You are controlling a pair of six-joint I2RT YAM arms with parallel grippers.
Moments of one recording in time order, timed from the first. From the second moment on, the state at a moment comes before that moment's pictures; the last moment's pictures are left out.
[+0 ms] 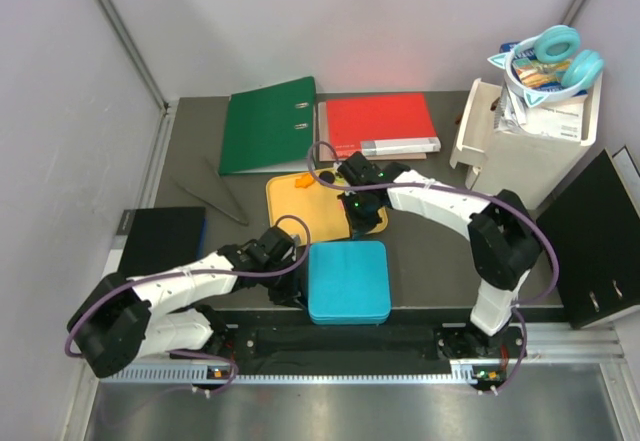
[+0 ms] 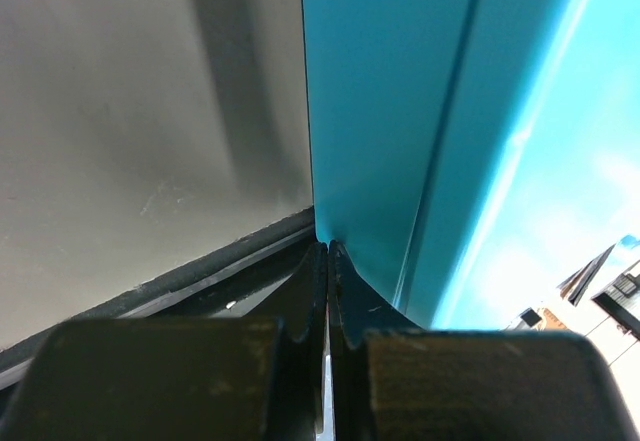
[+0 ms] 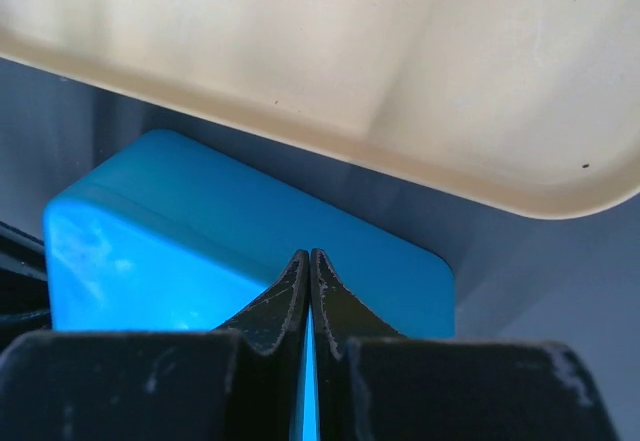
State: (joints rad) left arm -0.79 1.16 0.47 -0.43 0.37 -0.89; right arm 0.77 1.80 1.32 -0.75 -0.12 0.42
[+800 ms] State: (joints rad) left arm -0.79 1.23 0.54 -0.48 0.27 -0.86; right arm 0.96 1.05 1.01 -0.65 -0.10 0.43
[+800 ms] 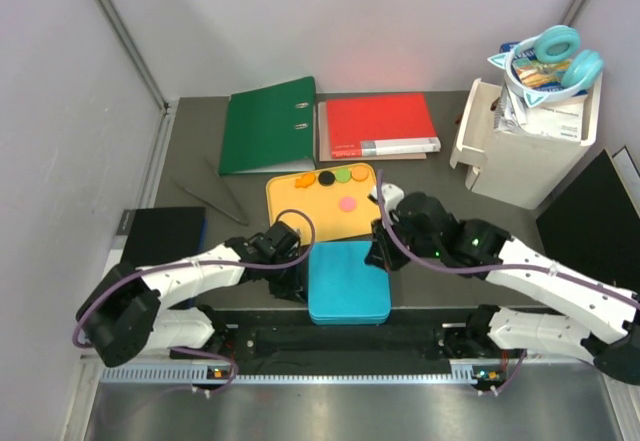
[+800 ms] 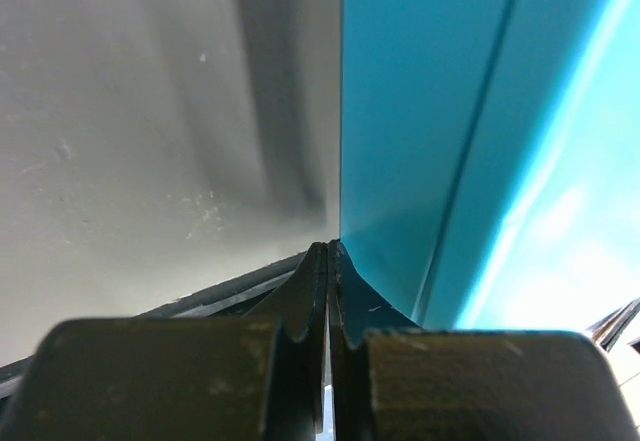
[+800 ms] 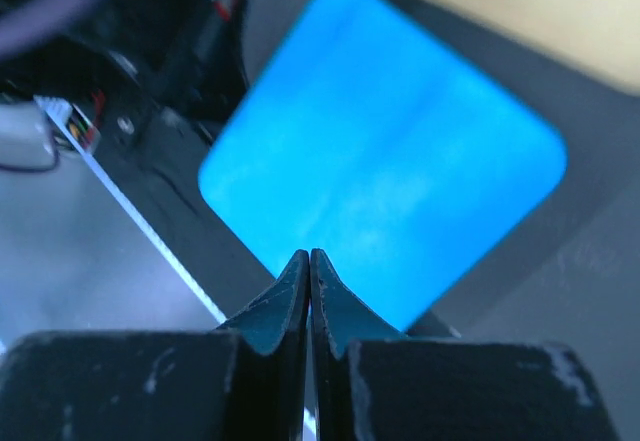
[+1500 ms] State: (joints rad) left arm -0.79 1.30 0.58 -0.51 0.24 -0.84; right arm 0.97 1.11 0.57 -0.32 -0.29 0.70
